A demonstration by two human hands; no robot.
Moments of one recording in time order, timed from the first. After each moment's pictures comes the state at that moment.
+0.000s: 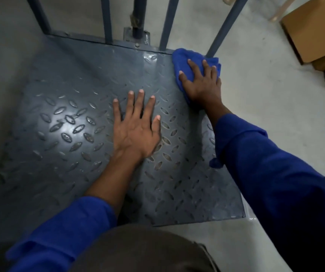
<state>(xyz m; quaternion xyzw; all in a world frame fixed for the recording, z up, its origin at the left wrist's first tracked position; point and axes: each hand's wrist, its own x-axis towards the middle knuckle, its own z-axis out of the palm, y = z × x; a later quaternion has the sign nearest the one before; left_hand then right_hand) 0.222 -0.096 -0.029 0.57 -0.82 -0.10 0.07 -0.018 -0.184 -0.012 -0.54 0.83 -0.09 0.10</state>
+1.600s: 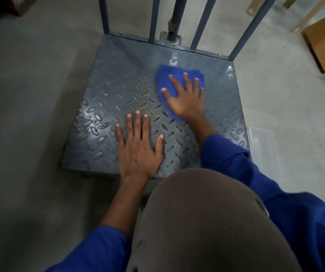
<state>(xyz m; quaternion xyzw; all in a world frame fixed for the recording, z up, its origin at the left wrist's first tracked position) 0.316 0.029 -0.037 0.66 -0.74 -0.07 0.09 0.139 -0.104 -0.017 -0.62 0.77 -0.09 0.11</state>
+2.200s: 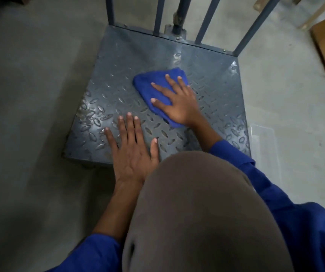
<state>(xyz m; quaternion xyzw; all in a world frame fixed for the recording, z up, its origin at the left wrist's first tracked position) 0.330 0.055 -0.041 0.68 -0.72 -0.09 0.07 0.155 -0.072 -0.015 -0.73 0.67 -0.10 0.11</state>
